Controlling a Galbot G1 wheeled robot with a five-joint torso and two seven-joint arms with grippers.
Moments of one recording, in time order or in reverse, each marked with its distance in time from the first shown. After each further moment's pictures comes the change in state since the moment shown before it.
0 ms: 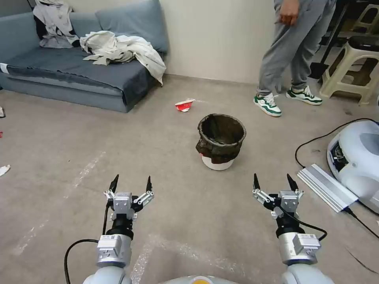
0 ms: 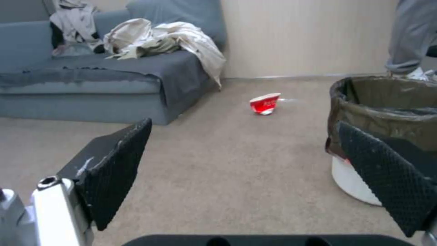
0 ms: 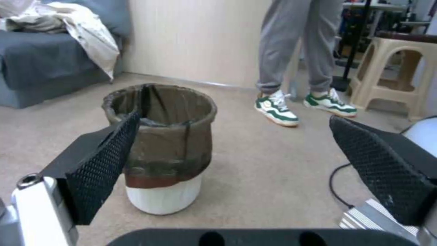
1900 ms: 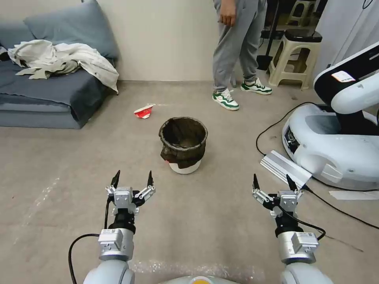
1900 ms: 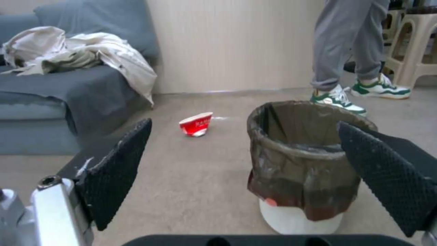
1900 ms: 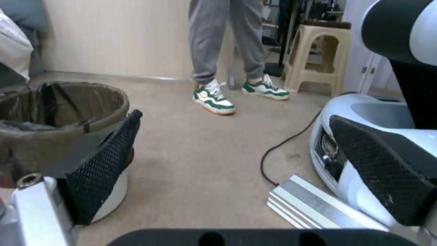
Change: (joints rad) left arm -0.045 -0.005 0.014 0.003 -0.035 0.019 -0.006; right arm 0.009 -0.002 -0.007 -0.007 0.002 -0.015 0.010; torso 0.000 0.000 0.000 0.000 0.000
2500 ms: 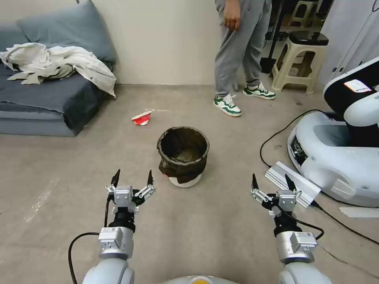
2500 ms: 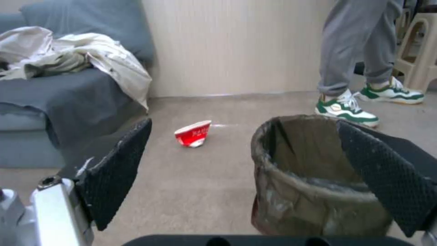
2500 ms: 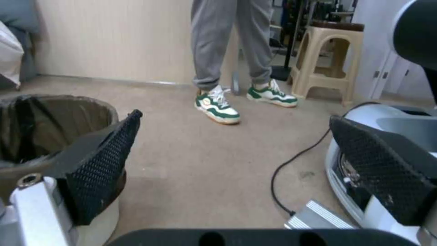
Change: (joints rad) left arm -0.011 0.003 -0.001 -0.002 -0.001 0.016 0.002; right arm 0.004 0.002 -0.008 -0.003 -0.006 0.001 0.000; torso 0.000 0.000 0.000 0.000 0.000
